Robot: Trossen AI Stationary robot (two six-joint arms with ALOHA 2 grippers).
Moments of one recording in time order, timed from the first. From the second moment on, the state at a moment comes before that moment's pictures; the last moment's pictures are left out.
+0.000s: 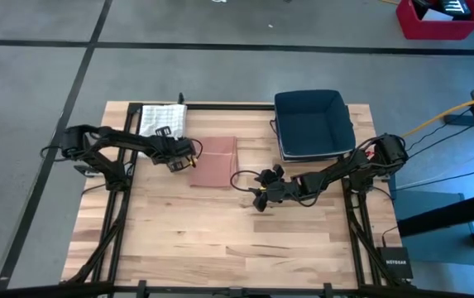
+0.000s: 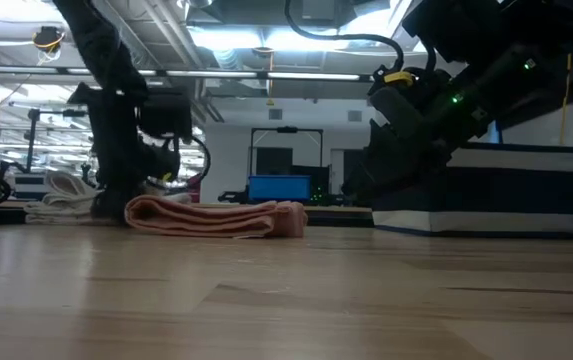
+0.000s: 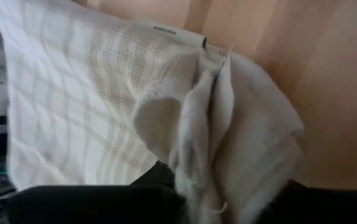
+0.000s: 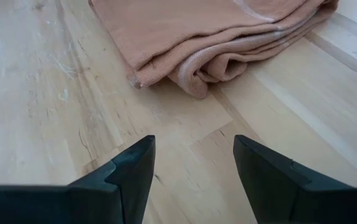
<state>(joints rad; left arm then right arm) 0.33 1.52 0.59 -0.47 -0.68 0.04 0.24 1.67 0.69 0.24 0.49 0.60</state>
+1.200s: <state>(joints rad) 0.07 1.54 1.26 -0.90 -0.45 -0.22 0.26 1.67 0.69 0.30 0.35 0.63</state>
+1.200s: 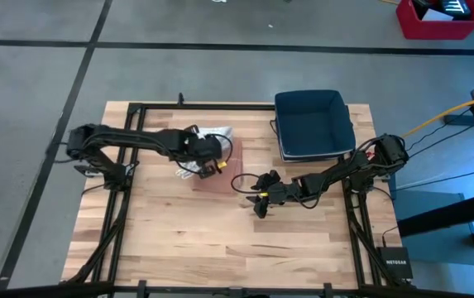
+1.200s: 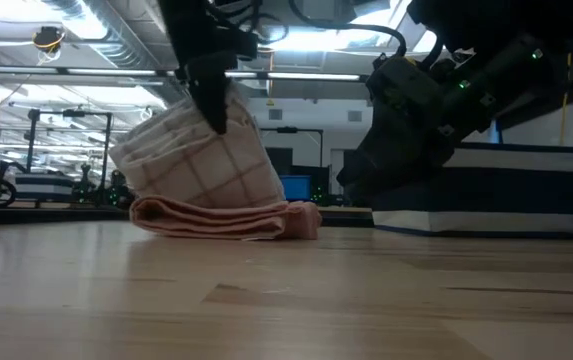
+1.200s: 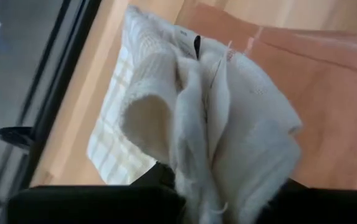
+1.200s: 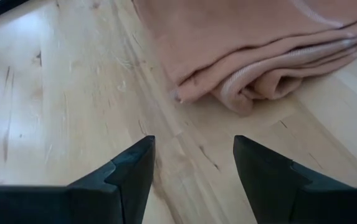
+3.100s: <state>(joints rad) -0.12 1.81 1.63 -1.07 -0.60 -0.33 0.10 1.82 0.69 0.37 0.28 0.31</state>
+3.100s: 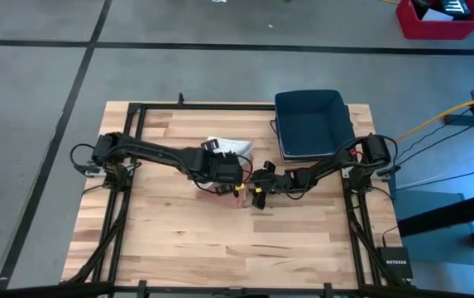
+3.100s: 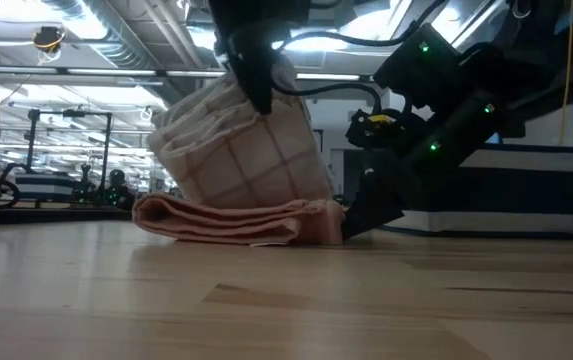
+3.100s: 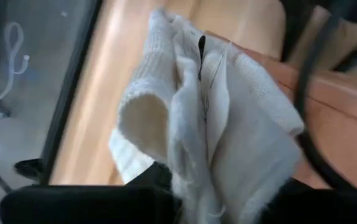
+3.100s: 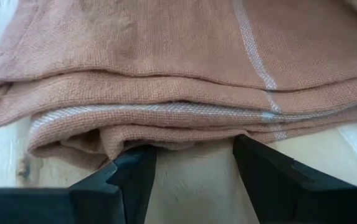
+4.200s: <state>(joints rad) -0.16 1.75 1.67 -1.02 -0.31 -0.04 0.11 1.63 0.68 0.02 0.13 0.36</state>
